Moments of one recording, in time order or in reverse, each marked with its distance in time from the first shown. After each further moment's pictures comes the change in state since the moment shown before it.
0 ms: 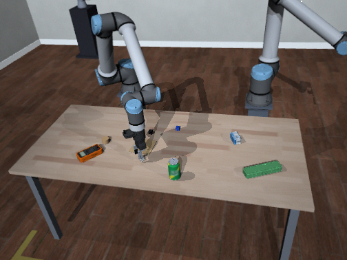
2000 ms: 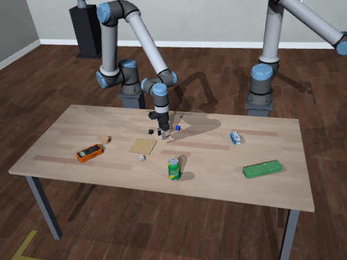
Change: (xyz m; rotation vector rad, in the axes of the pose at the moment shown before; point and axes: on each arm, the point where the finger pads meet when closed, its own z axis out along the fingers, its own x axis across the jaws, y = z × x) left arm 0.000 0.000 0.000 0.000 0.000 0.000; right arm 0.080 0.212 0.001 -0.001 0.001 -0.001
